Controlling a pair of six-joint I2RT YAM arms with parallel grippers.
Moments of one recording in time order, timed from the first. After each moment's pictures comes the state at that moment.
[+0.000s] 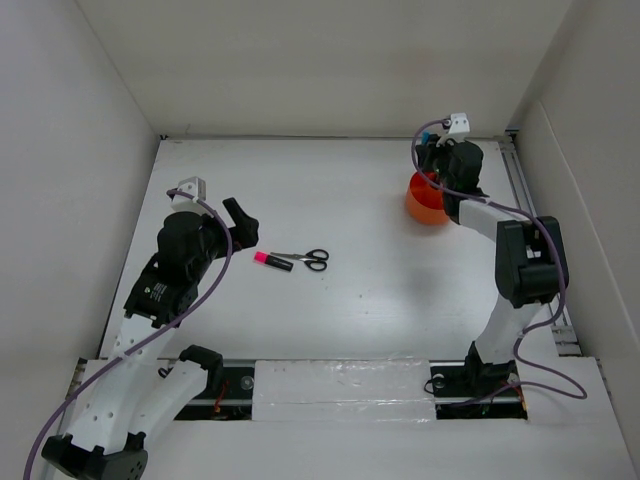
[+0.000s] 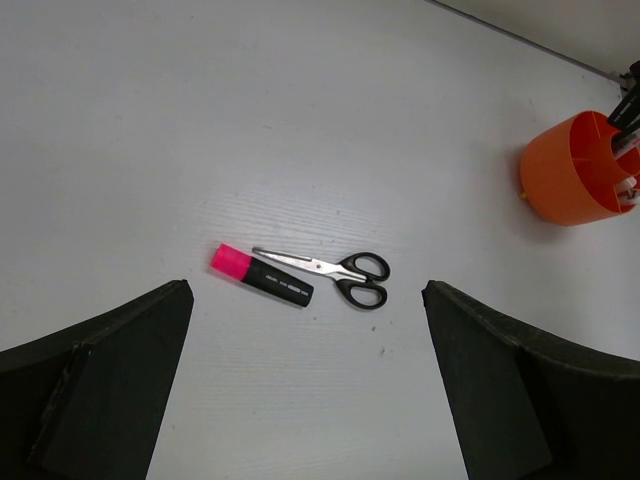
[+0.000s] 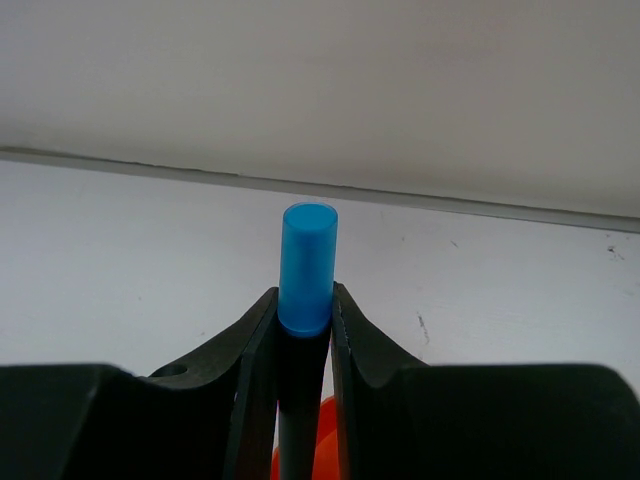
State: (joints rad) left arm -0.34 0.73 0.91 -0.57 -0.14 -0.51; right arm 0.10 1.83 1.14 0.65 -0.14 0.09
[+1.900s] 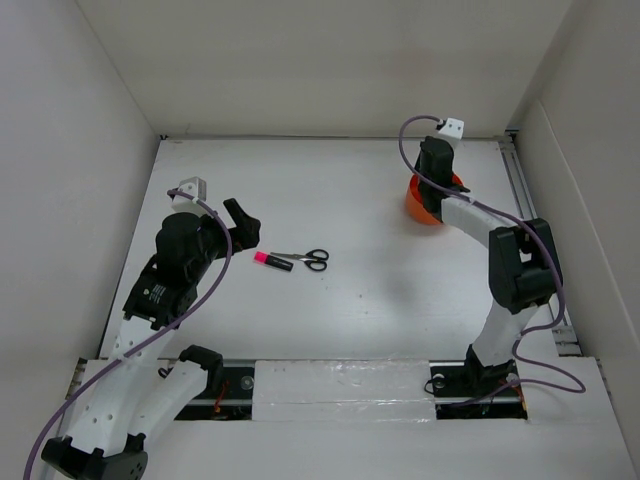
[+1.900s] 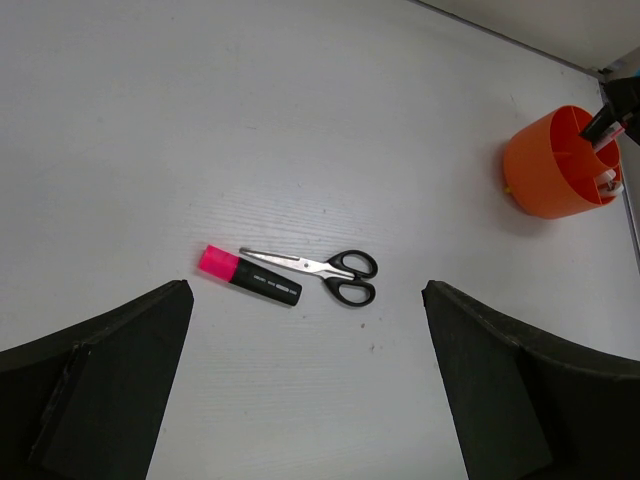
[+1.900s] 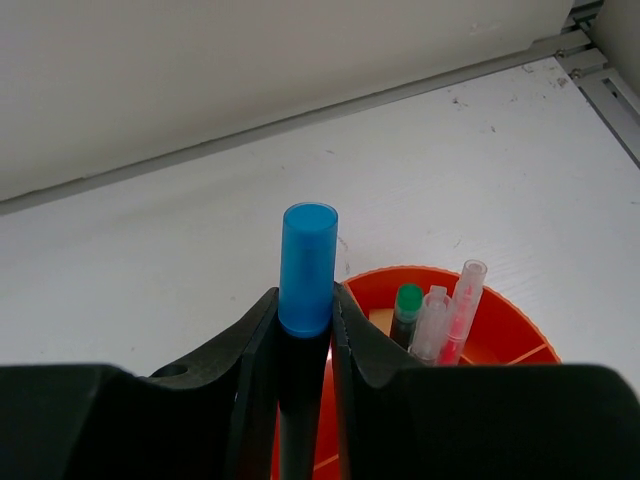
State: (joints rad) left arm -0.34 0.72 0.91 -0.56 -0.10 -0.51; right arm 0.26 1.81 1.22 0.32 0.51 0.24
